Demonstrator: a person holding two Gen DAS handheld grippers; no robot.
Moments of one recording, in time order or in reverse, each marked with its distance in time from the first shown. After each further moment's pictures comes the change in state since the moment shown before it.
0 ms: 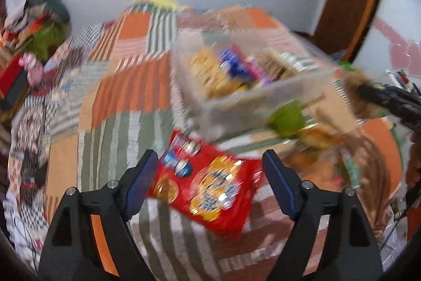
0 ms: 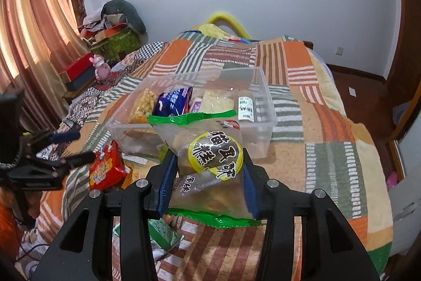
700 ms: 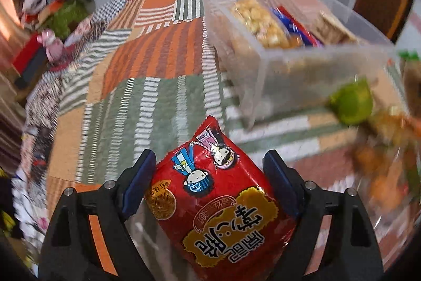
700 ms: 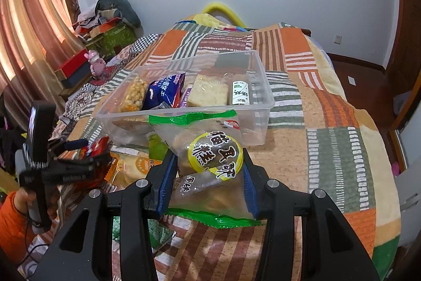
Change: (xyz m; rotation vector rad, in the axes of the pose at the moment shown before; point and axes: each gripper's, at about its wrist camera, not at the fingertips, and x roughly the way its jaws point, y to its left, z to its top) left arm 0.051 0.006 -0.018 -0.017 0.096 0.168; right arm 0.009 -0.009 -0.006 0.028 0.041 0.000
